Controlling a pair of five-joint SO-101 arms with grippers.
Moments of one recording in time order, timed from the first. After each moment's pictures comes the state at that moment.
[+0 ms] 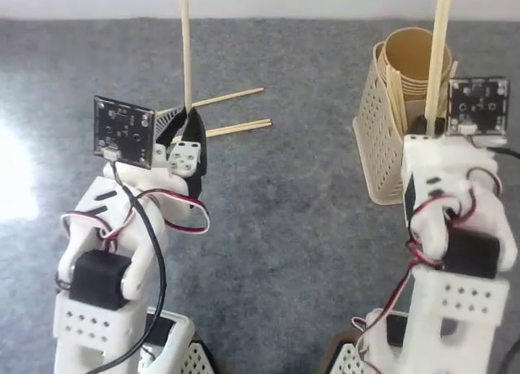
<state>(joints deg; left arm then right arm) 8.2 -61.7 38.1 55.5 8.5 5.8 -52.4 31.5 56.4 9.7</state>
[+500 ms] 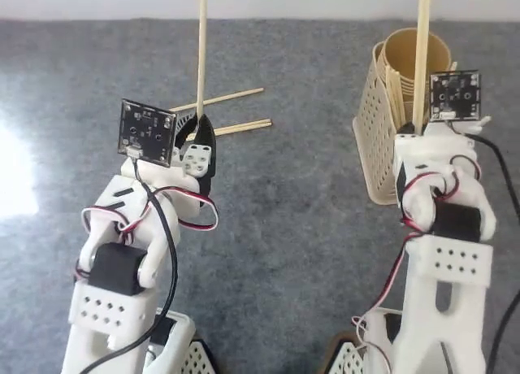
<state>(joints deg) 8.5 -61.8 47.3 48.3 6.9 6.6 -47.0 41.3 47.8 10.0</state>
